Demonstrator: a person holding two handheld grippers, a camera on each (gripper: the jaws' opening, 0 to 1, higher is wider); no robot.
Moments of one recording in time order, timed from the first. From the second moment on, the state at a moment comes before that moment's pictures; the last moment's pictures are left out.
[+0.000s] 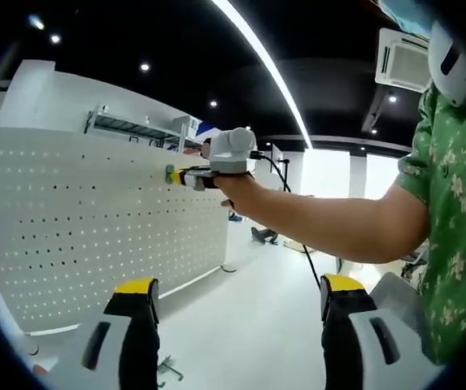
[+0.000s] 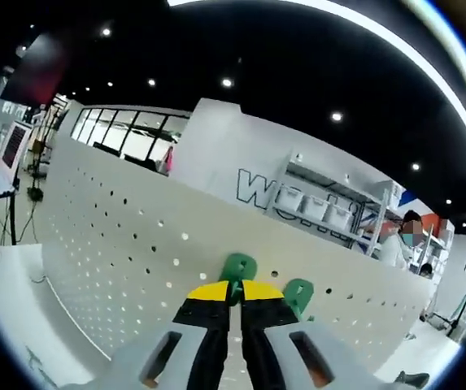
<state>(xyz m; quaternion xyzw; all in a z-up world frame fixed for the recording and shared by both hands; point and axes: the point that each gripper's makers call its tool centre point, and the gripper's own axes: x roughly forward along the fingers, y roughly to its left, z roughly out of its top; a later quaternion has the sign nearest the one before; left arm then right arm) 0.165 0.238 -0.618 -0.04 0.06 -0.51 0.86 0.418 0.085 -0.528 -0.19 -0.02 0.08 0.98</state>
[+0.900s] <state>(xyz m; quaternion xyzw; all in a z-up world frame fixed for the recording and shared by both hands) 0.164 0.236 -0.617 -0.03 0.06 -0.51 0.86 0.418 0.082 -0.533 -0.16 -0.01 0.08 0.98</state>
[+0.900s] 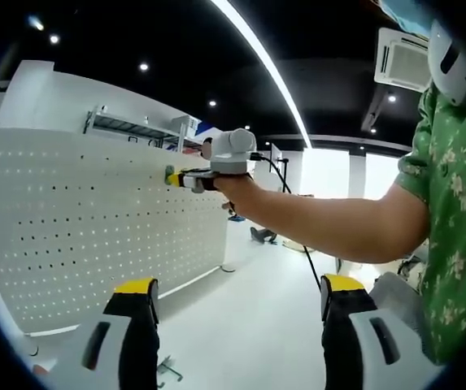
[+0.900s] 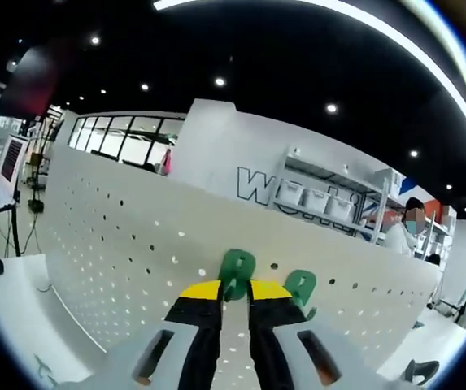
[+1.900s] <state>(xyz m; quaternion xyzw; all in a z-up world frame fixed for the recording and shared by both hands) 0.163 0.235 -0.616 -0.03 0.06 -0.51 0.86 0.406 0.091 -0.540 -0.11 -0.02 0.10 0.99</state>
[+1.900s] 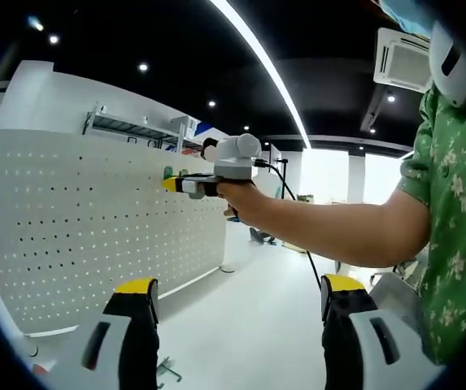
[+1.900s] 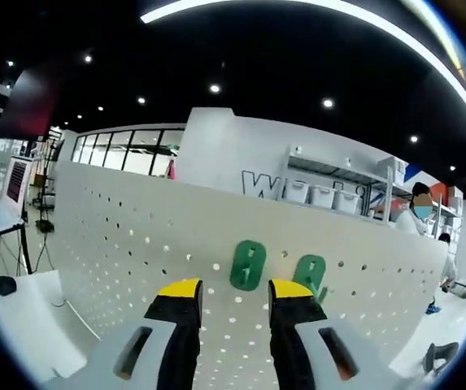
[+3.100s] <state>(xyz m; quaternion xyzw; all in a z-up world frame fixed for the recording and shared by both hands) 0.160 0.231 -0.616 -0.03 0.06 -0.51 0.86 0.379 0.097 -0.568 -0.07 0.00 0.14 0.99</state>
